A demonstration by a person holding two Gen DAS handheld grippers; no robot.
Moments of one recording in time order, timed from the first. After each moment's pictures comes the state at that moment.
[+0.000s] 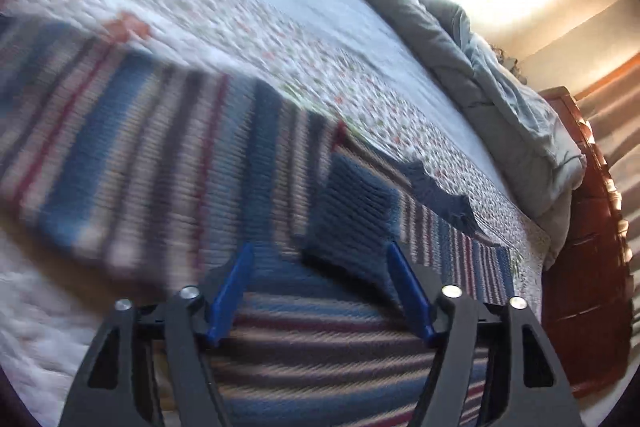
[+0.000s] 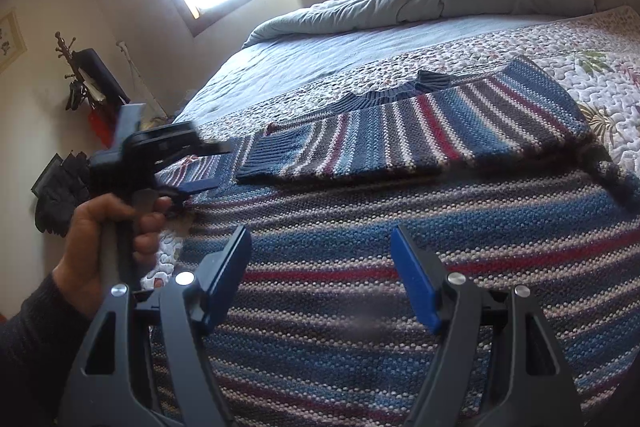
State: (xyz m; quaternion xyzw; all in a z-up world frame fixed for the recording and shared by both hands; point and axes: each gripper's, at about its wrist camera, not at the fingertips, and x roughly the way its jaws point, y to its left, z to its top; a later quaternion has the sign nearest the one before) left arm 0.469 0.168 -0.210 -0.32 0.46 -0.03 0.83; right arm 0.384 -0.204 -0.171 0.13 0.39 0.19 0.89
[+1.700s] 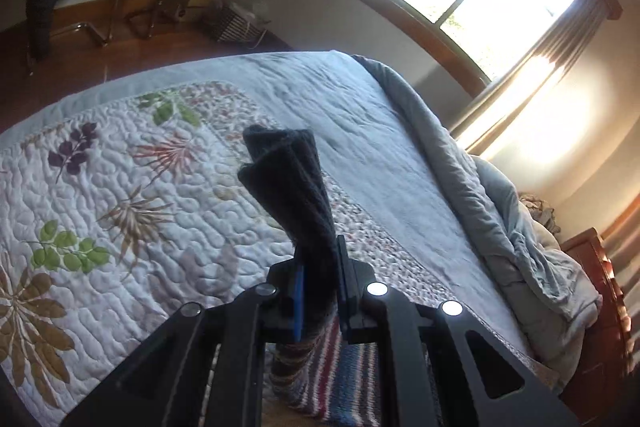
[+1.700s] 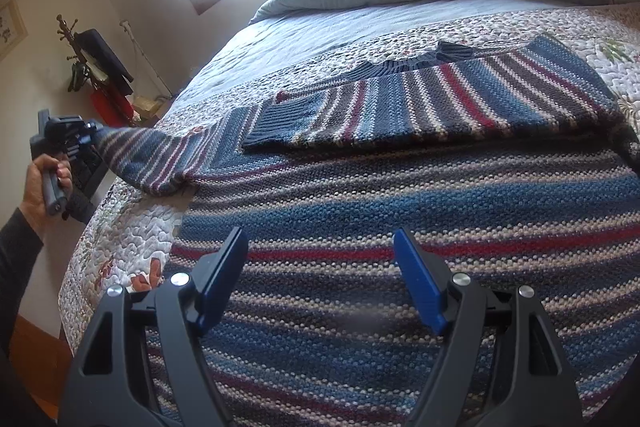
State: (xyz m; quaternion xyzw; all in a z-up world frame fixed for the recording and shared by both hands) left arm 0.422 0.386 -0.093 -0.35 0.29 0.14 0.88; right arm 0.389 -0.185 -0.191 0.12 0.42 0.20 0.88
